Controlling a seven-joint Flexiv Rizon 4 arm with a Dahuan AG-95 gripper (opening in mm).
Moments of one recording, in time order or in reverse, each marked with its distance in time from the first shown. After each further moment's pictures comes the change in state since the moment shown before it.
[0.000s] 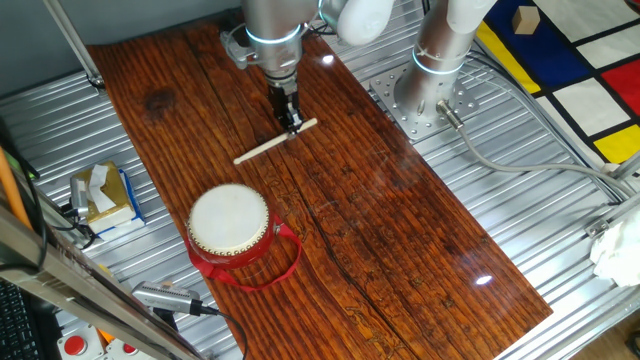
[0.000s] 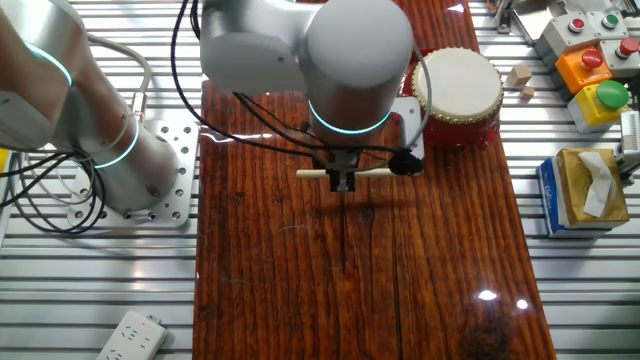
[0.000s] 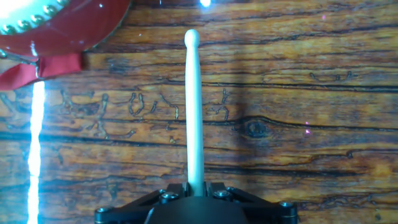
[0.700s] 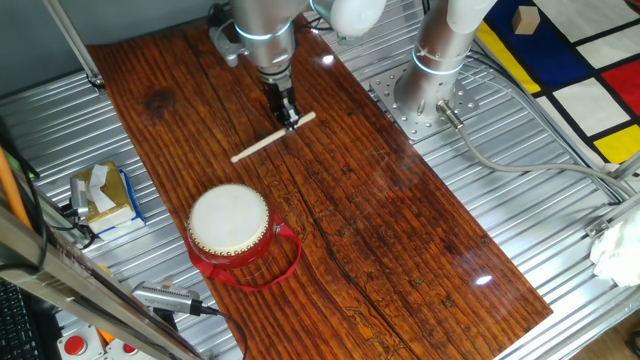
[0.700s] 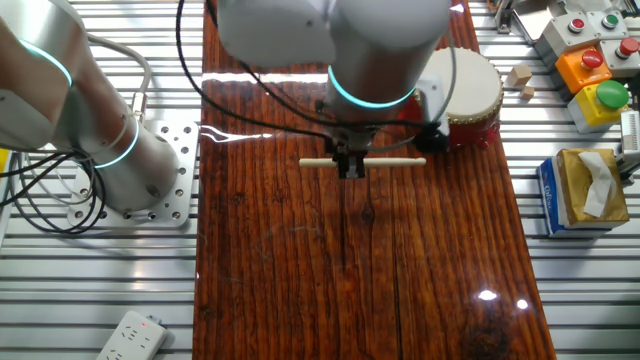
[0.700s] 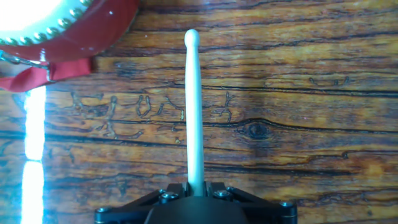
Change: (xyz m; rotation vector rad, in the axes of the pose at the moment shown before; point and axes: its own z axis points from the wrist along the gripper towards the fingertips) arm -0.007 0.011 -0.037 0.017 0.067 -0.006
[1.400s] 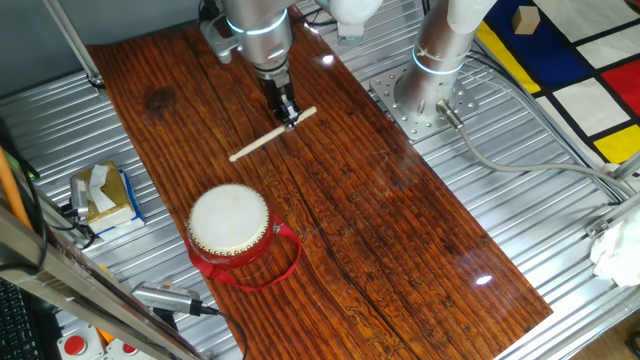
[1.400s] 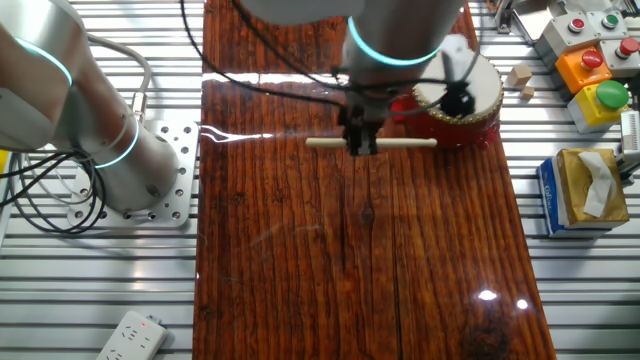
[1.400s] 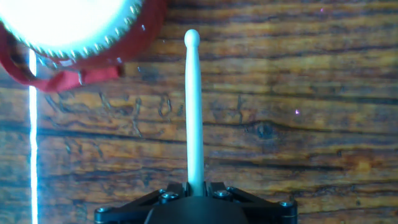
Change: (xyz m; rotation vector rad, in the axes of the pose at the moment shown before) arm -0.015 0.022 -0.039 0.016 0.025 -0.001
